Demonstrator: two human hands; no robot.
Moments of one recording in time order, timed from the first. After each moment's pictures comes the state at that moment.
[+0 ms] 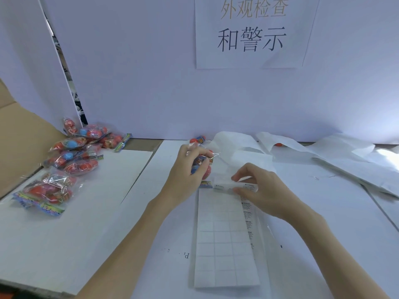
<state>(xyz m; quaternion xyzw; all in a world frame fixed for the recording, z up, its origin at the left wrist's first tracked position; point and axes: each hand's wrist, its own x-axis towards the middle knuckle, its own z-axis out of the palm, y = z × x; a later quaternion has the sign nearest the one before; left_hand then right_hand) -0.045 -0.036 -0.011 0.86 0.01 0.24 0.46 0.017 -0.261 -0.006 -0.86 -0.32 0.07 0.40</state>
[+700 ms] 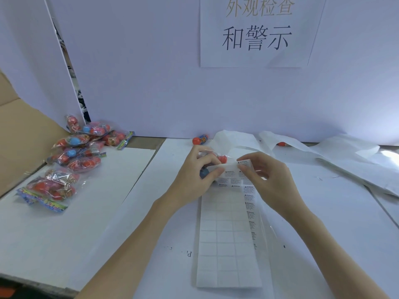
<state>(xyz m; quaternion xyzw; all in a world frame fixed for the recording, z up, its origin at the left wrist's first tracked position) -0.043 -0.042 -0.014 0.87 -0.05 0.22 0.45 0.014 -0.251 -0.004 -0.77 -0.31 -0.05 0.56</state>
